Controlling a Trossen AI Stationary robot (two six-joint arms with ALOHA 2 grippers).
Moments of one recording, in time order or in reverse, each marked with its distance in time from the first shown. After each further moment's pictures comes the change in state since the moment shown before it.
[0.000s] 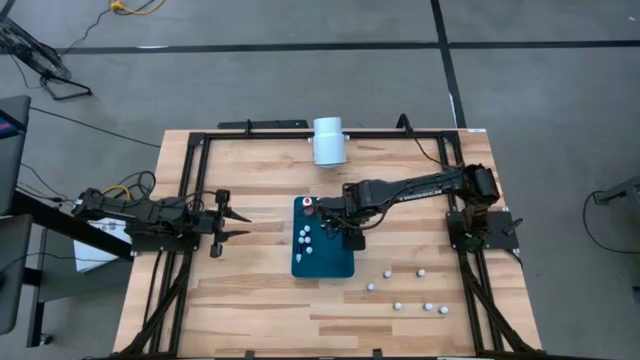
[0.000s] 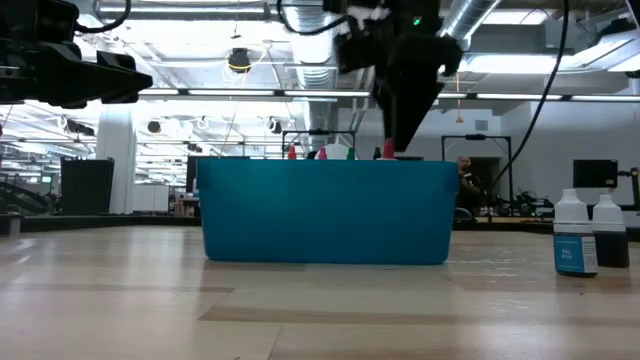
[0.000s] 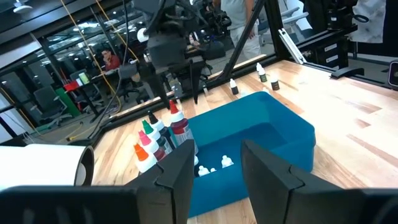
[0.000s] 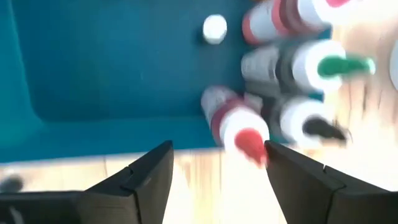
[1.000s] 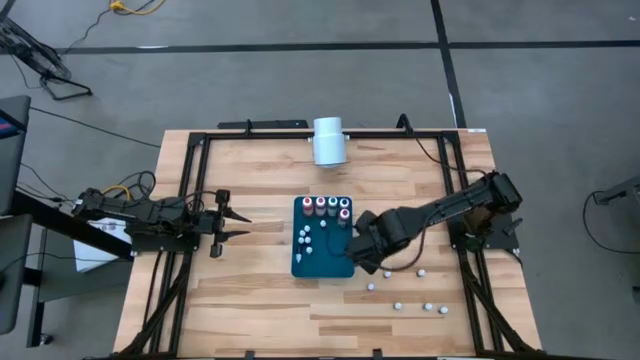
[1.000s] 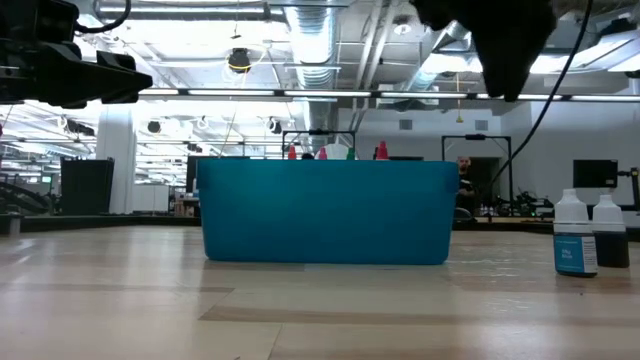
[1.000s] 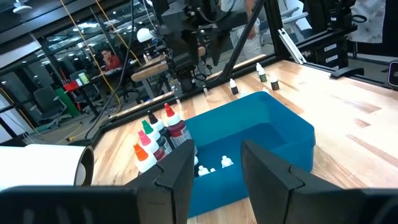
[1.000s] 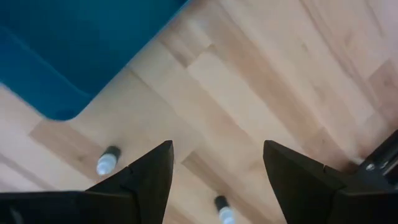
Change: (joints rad) left arm 0.000 0.000 0.001 -0.001 0.001 0.001; right arm 0.264 -0.108 0.001 -0.332 0.008 1.036
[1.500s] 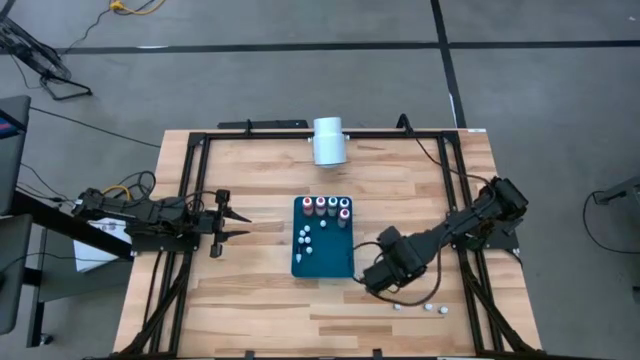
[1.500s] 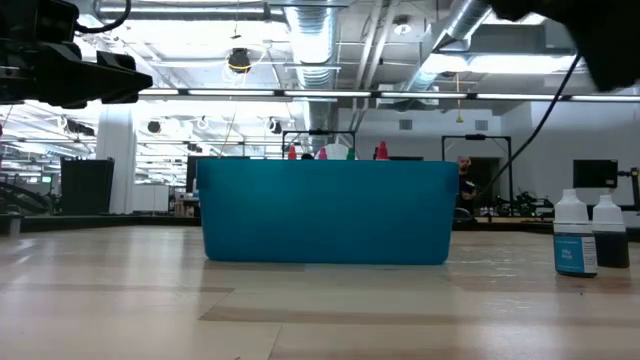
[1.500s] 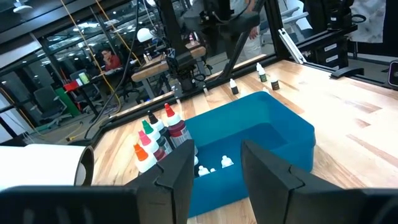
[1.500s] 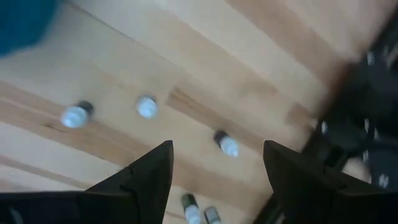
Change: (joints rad) left arm 0.000 0.000 0.000 0.000 -0.001 0.000; right arm 0.179 -0.008 -0.060 -0.104 -0.111 0.435
